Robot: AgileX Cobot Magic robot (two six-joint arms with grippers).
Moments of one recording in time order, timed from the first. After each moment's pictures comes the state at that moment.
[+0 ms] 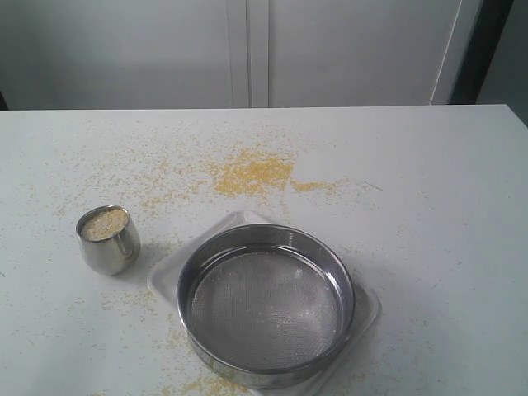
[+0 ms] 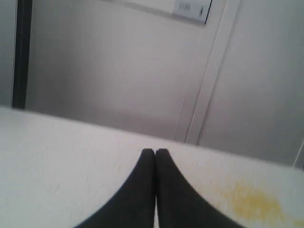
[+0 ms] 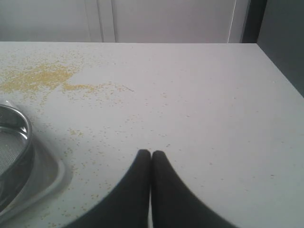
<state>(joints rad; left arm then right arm) -0.06 0.00 0.02 -0.09 -0.08 -0.18 0.08 0.01 -0.01 0.00 0.33 0.06</state>
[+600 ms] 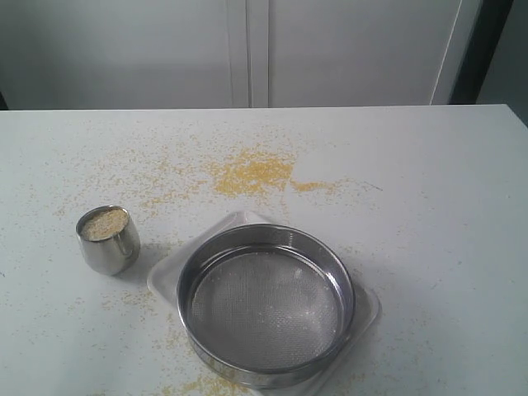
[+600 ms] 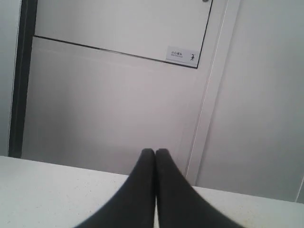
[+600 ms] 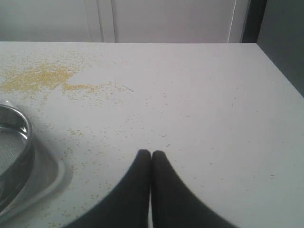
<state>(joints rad) -0.06 0.22 -0.16 -0.10 -0.20 -0.14 0.08 0.01 -0.01 0.00 0.33 0.06</state>
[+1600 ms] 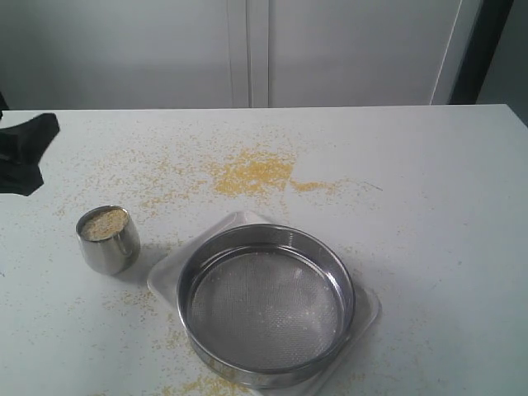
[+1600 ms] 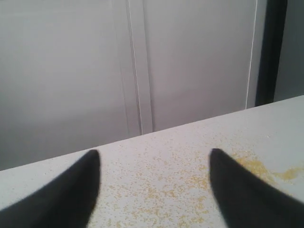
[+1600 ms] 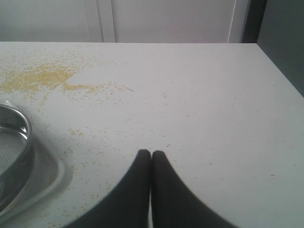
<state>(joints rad) -0.06 1.16 -0.37 0.48 -0.78 -0.32 0.08 0.01 -0.01 0.00 0.33 0.06</state>
